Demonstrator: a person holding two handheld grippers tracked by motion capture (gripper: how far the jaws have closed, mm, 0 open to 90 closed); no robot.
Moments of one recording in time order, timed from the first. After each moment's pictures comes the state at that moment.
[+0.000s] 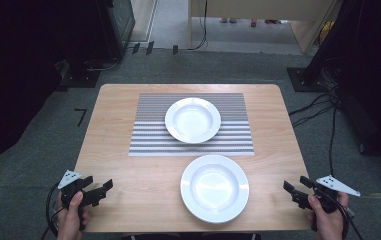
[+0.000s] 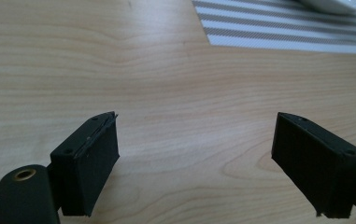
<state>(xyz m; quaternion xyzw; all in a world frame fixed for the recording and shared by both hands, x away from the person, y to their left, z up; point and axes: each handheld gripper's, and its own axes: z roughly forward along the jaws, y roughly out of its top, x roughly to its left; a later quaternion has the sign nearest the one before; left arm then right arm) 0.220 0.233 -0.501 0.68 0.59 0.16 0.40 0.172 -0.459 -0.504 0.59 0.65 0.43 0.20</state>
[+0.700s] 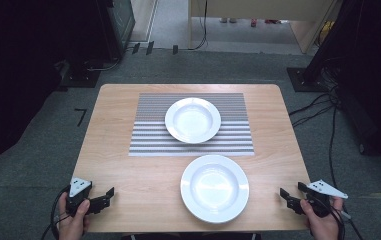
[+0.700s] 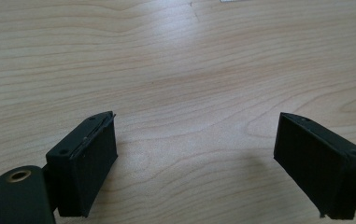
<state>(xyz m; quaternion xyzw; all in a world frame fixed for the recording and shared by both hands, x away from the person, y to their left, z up) 0.209 0.219 -0.517 0.73 0.55 0.22 0.34 0.169 -0.446 -0.525 0.58 0.69 0.36 0.22</state>
